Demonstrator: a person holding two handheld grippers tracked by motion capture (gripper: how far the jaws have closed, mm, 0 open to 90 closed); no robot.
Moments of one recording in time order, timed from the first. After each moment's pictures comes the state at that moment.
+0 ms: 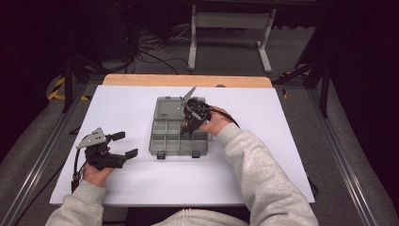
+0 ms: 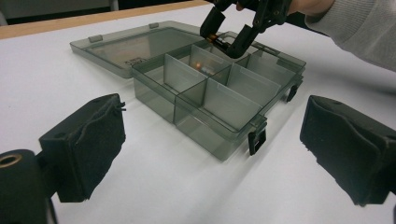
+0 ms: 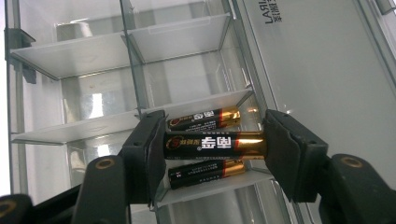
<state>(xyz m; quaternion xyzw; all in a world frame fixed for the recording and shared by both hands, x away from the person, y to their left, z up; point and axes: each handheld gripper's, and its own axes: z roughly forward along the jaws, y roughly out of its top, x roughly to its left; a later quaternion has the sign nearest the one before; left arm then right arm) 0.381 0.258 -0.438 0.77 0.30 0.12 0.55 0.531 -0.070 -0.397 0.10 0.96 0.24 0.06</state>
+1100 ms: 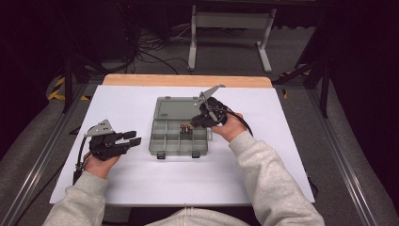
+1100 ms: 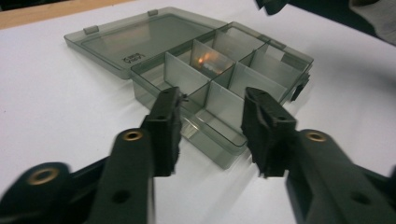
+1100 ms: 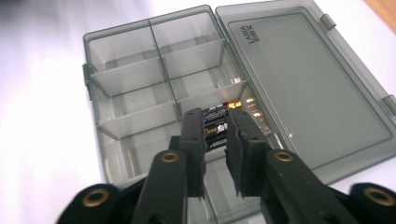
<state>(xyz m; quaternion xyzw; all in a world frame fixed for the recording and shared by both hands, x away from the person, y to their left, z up) 0.399 0.243 -0.417 0.80 0.31 0.11 0.50 0.492 -0.119 -0.360 0.16 0.93 0.33 0.07</state>
